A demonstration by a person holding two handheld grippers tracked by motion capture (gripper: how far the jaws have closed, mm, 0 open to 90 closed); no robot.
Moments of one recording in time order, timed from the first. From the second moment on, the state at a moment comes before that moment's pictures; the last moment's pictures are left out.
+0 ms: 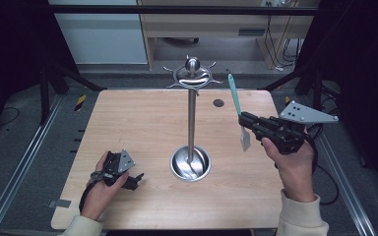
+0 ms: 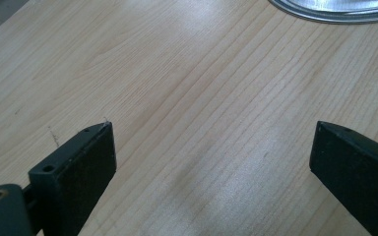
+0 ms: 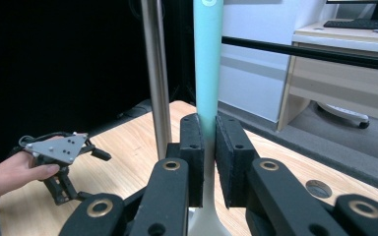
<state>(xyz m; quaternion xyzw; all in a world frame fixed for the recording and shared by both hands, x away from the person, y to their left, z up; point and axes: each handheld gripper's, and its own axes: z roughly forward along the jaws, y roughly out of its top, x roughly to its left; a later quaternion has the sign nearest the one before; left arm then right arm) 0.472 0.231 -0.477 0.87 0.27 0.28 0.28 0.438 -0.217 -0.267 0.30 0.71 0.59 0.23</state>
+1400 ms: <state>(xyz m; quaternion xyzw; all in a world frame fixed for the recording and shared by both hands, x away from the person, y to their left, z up) 0.472 0.232 -0.477 0.87 0.28 0.28 0.28 0.442 -0.204 -0.273 0.28 0.73 0.59 0.20</state>
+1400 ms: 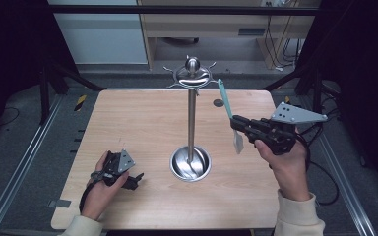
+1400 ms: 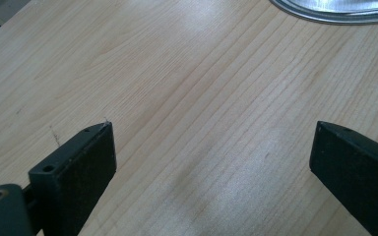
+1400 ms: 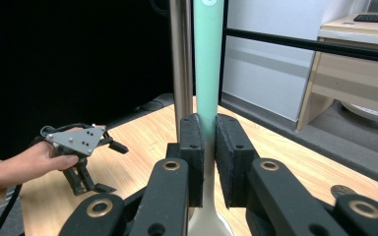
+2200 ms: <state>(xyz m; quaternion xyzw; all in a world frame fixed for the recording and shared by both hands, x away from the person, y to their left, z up) 0.472 0.234 -0.476 0.87 0.28 0.29 0.29 0.452 -0.188 -0.283 0.28 0.72 0.60 0.20</state>
